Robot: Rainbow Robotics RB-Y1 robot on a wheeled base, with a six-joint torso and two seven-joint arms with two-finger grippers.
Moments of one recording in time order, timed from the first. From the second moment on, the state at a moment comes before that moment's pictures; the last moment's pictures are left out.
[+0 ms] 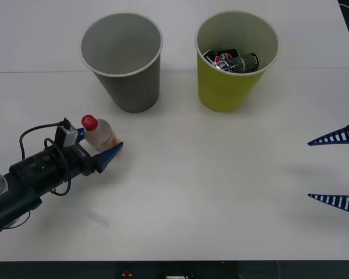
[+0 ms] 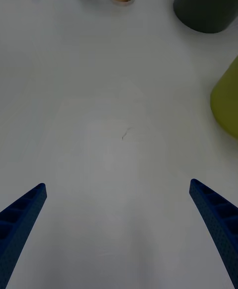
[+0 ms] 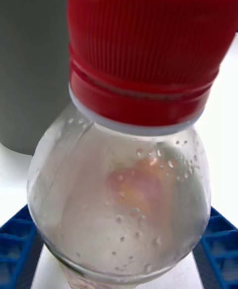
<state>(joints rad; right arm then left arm) 0.26 -1.13 -0.26 -2.01 1.31 -1.13 -0.09 -0.07 0.66 -0.22 -1.48 -0.95 -0.58 -0.16</state>
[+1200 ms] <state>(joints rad) 0.26 -1.13 -0.26 -2.01 1.31 -1.13 -0.09 0.10 0.74 0.01 -1.89 -1.45 -0.73 0.51</state>
